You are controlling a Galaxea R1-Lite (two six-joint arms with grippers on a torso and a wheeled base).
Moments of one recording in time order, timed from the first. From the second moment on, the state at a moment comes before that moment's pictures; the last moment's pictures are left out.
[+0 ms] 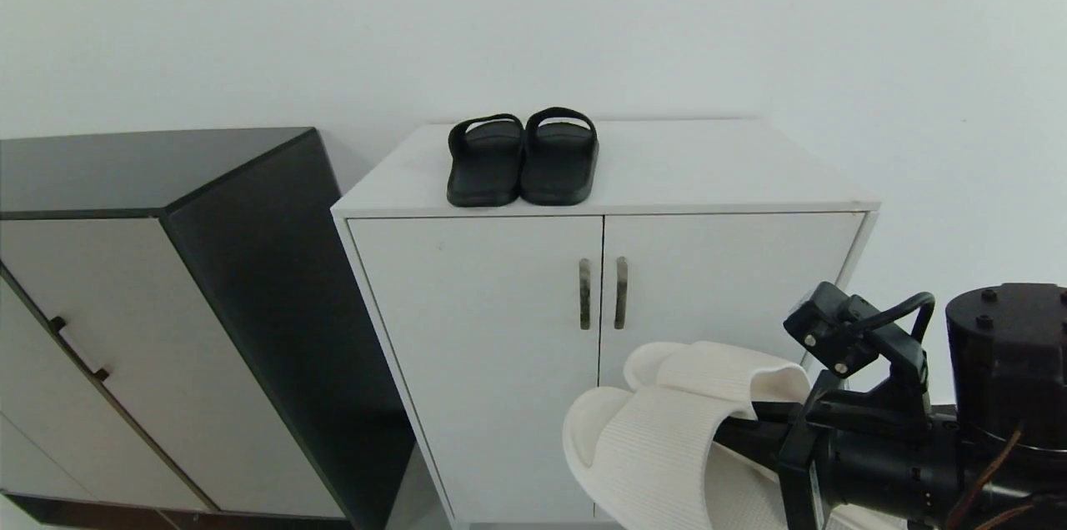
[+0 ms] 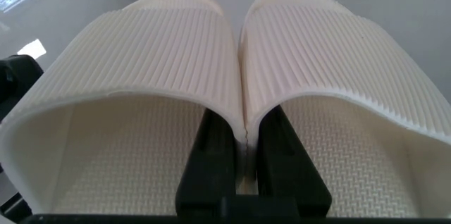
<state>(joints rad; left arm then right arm) 0.00 0.00 0.00 0.00 0.00 -0.01 0.79 1.43 -0.56 -0.49 0.08 0.09</state>
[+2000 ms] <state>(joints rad) -0.54 1.16 -0.74 -0.37 -0.31 -0.05 0.79 1.48 -0.51 -0.55 0.08 0.08</state>
